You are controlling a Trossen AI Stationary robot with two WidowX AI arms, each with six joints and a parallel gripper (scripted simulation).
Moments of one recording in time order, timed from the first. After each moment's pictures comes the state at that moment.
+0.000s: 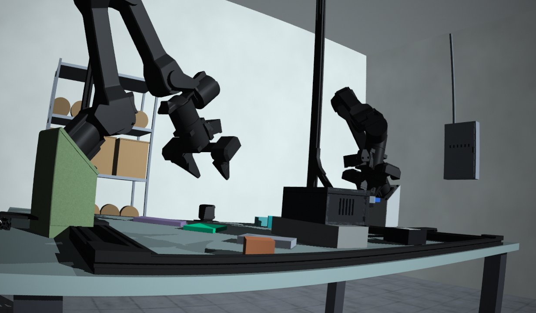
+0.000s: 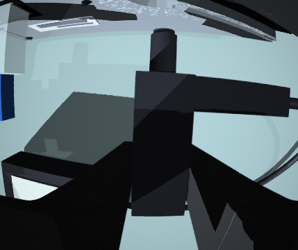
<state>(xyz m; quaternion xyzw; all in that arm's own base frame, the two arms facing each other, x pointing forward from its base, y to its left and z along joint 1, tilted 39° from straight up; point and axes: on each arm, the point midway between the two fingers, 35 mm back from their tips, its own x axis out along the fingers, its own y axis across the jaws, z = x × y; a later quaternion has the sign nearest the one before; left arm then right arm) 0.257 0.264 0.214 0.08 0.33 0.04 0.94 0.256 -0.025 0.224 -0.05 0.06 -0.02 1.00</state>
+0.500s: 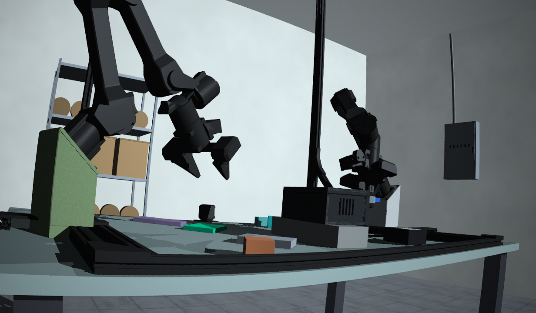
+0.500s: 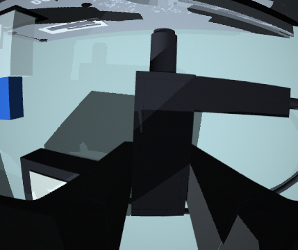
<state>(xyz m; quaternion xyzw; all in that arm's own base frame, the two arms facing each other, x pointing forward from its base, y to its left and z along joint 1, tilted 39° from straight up) 0.258 0.261 0.212 0.12 0.33 0.10 0.93 0.256 -0.025 0.224 -0.05 0.06 -0.02 1.00</state>
